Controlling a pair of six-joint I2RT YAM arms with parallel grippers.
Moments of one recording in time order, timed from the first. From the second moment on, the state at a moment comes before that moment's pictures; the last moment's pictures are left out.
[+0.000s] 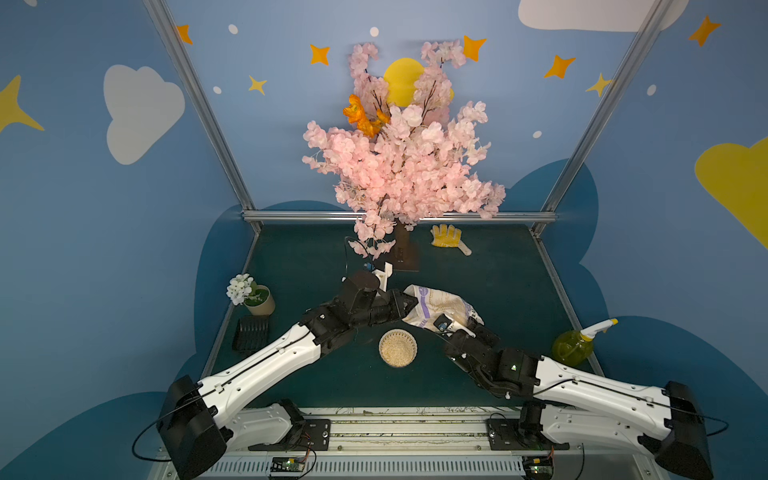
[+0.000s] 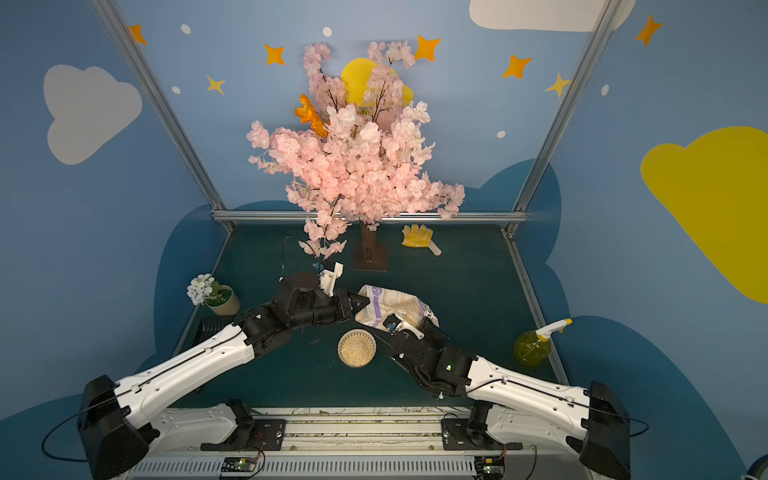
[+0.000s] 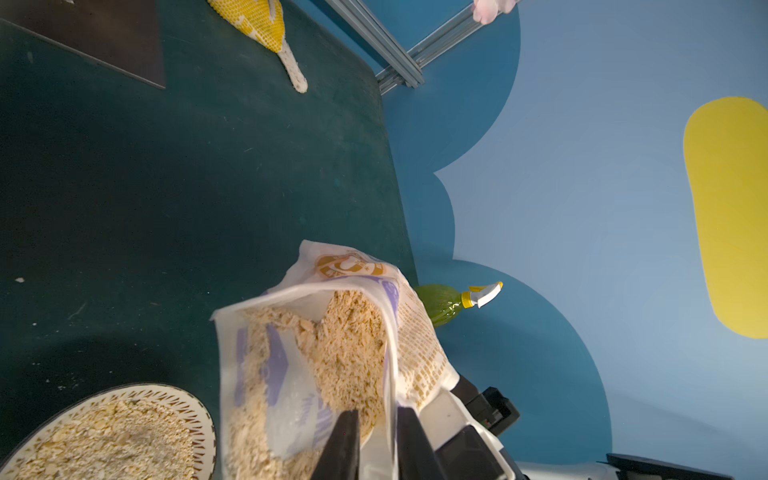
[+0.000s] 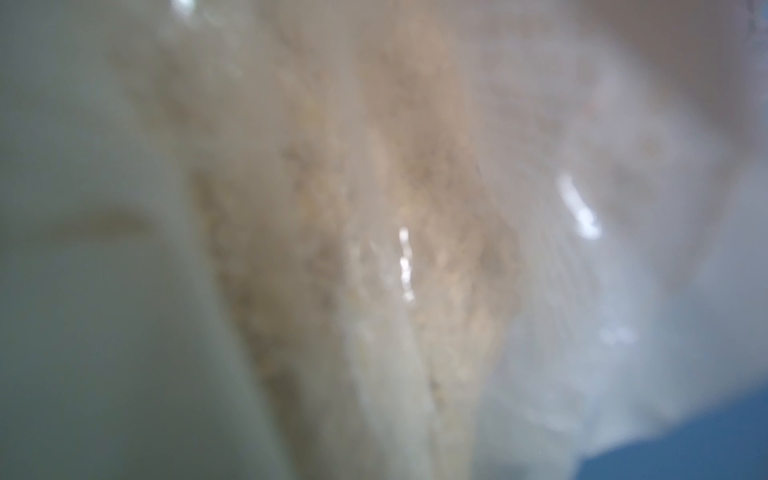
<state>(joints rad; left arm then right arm) -0.78 1.20 0.97 -0.21 0.24 -0.99 1.16 1.01 0.69 -0.63 0.91 -0.11</state>
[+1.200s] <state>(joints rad) -0.86 1.27 1.06 -0.26 0.11 -0.94 1.10 0.80 0.34 -0.12 0.57 0.19</state>
